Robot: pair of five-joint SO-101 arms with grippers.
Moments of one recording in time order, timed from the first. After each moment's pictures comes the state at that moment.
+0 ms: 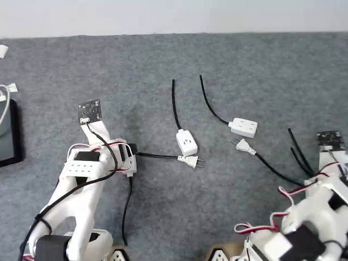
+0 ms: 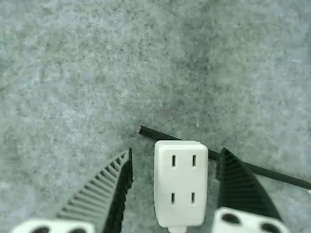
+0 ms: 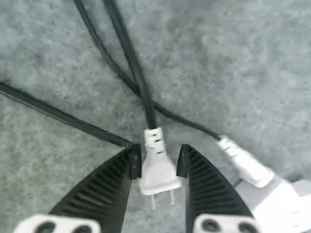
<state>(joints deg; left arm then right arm) -1.1 -19.8 59.9 38.0 21.1 49.4 -10.2 50.1 35.3 50.6</state>
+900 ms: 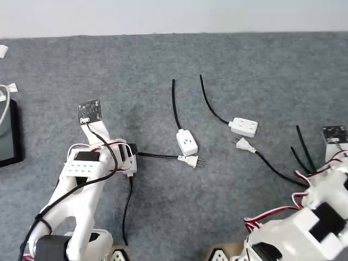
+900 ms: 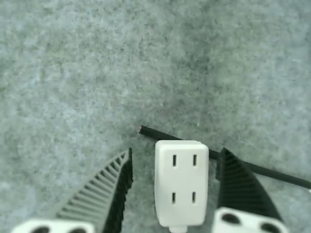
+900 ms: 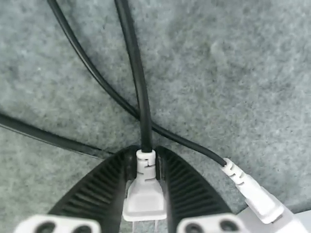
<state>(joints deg) -1.1 -19.8 59.9 38.0 21.1 48.4 7.3 32.4 42.9 50.6</state>
